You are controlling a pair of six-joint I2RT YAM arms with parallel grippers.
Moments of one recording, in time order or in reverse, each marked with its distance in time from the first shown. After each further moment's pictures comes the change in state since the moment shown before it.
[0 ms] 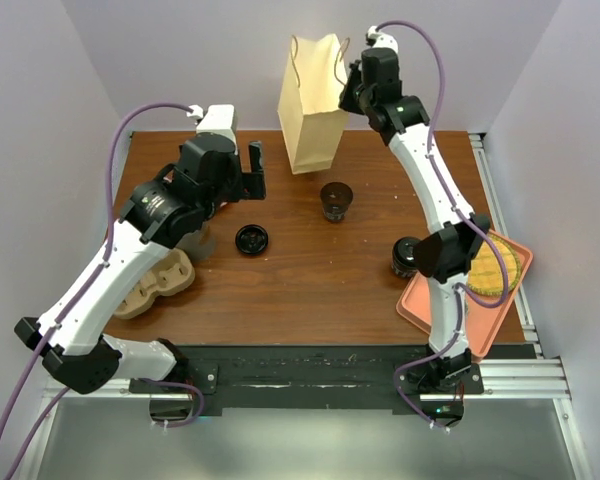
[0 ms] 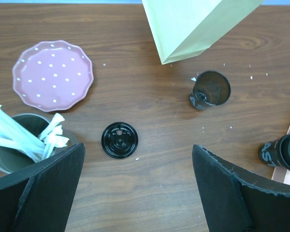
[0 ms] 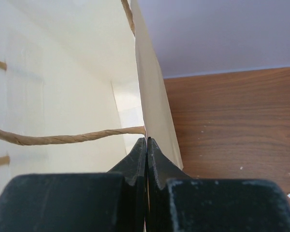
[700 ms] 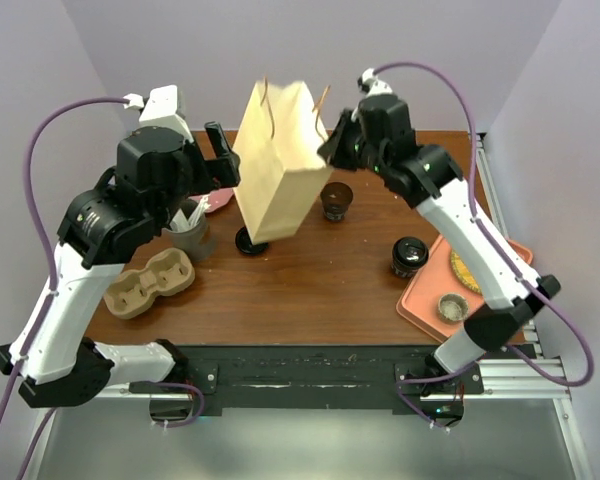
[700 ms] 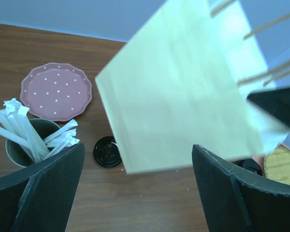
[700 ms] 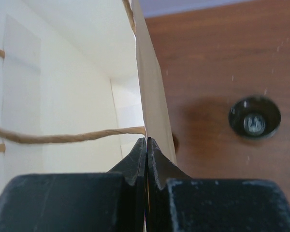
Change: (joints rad) left arm 0.007 -0.065 0.224 -0.129 -0.037 -0.087; right arm 0.227 -0.554 -0.490 -0.079 -0.060 0.213
